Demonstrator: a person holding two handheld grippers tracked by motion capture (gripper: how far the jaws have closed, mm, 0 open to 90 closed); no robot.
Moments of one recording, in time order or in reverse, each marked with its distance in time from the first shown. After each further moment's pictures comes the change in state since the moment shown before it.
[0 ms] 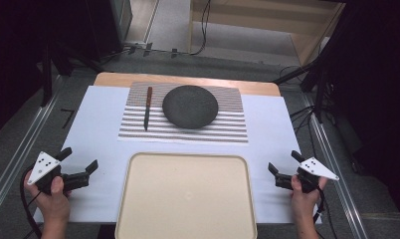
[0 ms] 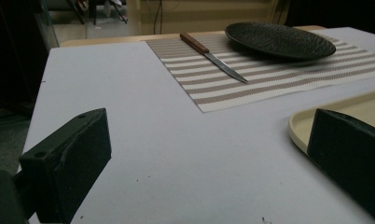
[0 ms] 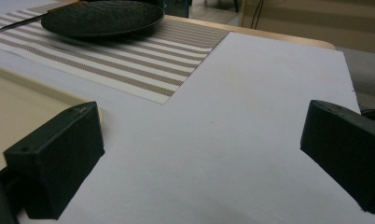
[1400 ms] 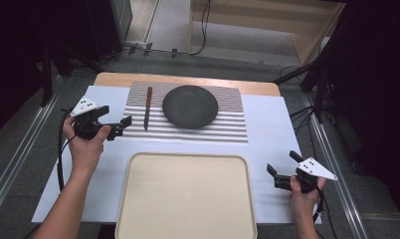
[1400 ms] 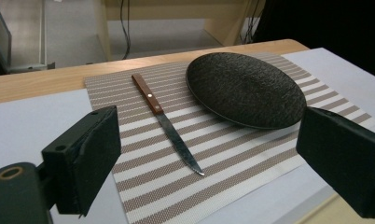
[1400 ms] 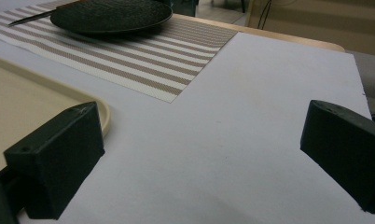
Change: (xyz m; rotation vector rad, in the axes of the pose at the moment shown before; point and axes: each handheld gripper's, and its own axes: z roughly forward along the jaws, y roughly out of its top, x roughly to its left) left arm -0.035 0.123 0.103 0.126 -0.099 -0.042; right arm 0.002 0.000 0.001 0.003 0.024 -0.024
